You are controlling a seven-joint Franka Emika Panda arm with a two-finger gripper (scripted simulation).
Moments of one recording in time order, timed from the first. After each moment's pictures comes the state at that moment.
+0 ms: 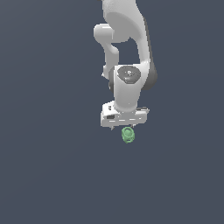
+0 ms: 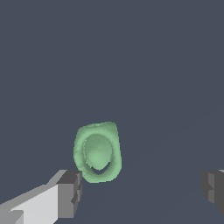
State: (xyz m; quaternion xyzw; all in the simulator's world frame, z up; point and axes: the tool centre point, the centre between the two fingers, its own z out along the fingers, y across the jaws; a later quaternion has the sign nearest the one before) arm 0.018 0.051 0.134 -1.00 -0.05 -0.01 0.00
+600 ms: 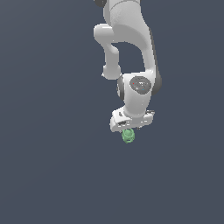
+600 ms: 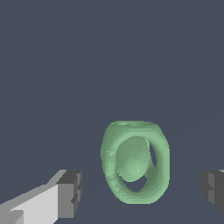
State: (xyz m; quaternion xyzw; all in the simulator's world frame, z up) arm 0.010 0.091 0.096 -0.99 -0.11 0.00 0.00
